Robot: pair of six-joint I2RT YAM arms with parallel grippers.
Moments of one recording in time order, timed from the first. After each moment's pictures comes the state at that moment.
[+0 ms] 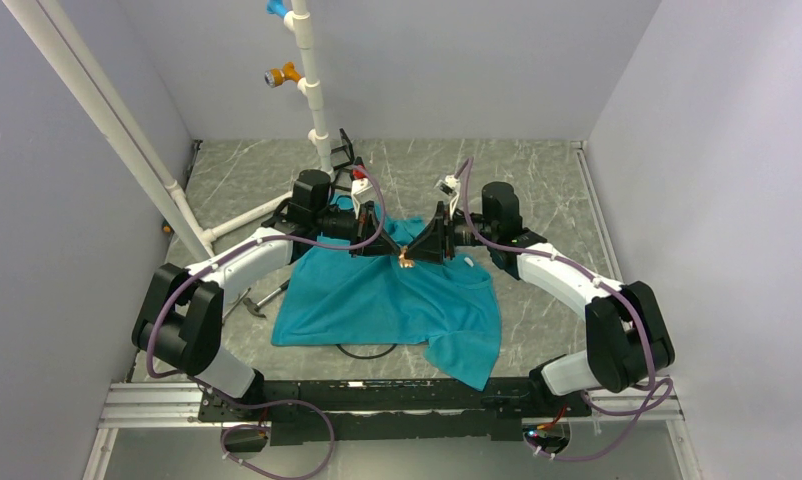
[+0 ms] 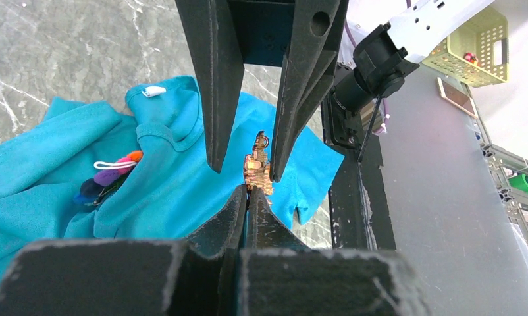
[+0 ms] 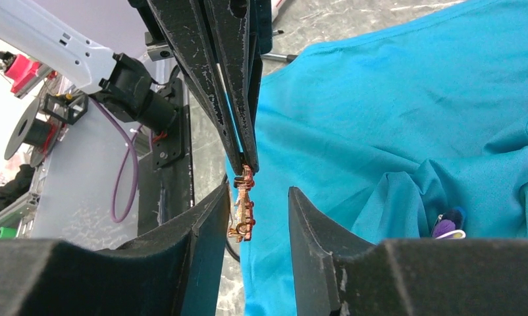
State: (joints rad) left arm -0.46 1.53 0.99 0.12 1.14 -0.05; right arm 0.41 1.41 0.82 0.24 -1.02 0.22
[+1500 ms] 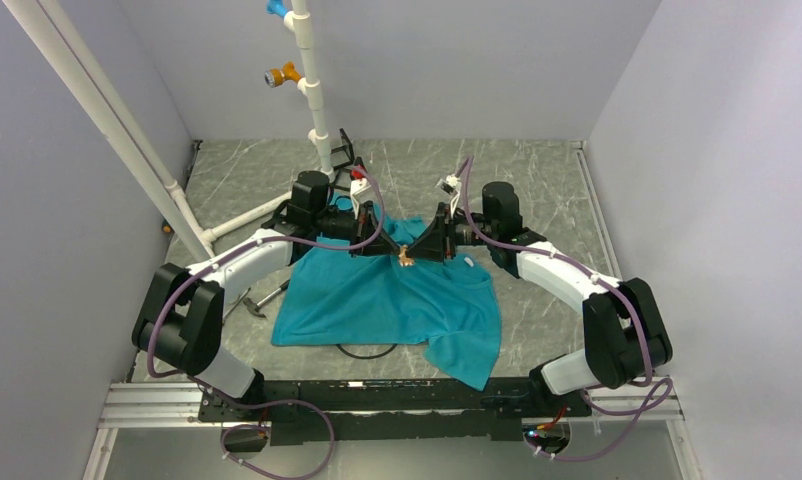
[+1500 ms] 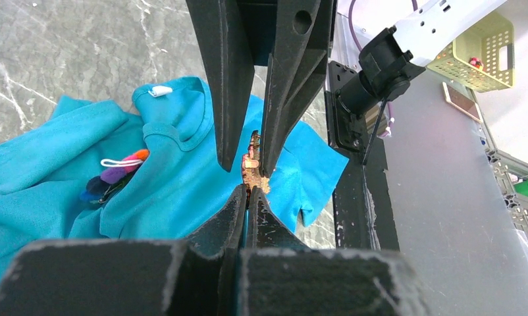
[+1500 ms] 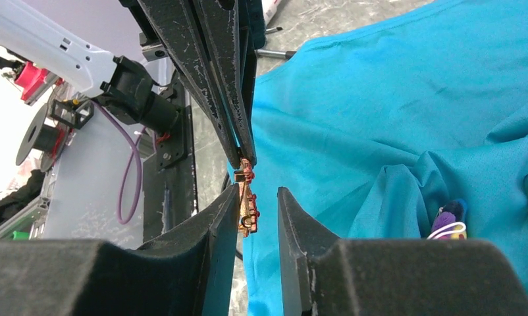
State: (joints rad) left arm -0.45 1.53 0.97 0.16 1.12 -0.06; right arm 0.40 1.43 0.82 0.24 -1.03 0.24
